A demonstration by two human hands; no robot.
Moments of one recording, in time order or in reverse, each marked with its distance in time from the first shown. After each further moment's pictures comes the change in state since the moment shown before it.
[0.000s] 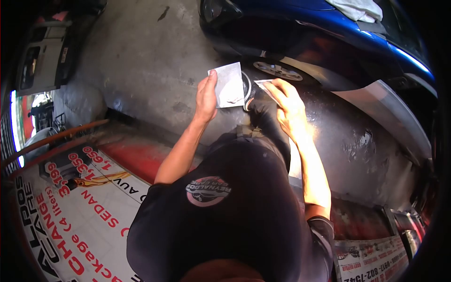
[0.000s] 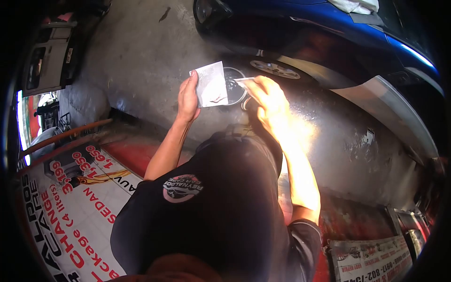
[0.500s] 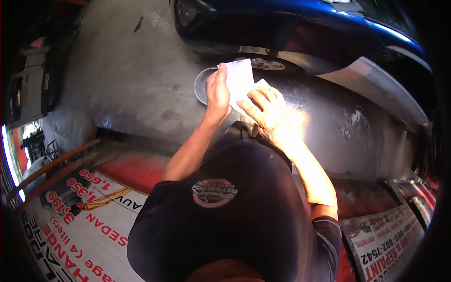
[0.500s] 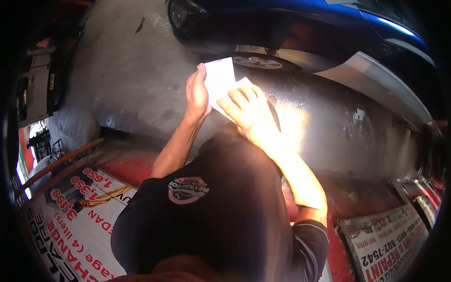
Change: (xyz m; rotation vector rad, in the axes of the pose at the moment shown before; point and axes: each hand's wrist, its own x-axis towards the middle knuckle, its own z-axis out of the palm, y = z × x) left_hand 0.008 -0.014 0.064 -0.140 0.006 -0.013; right_hand -0.011 -0.060 -0.009 -0.372 -0.165 -0.207
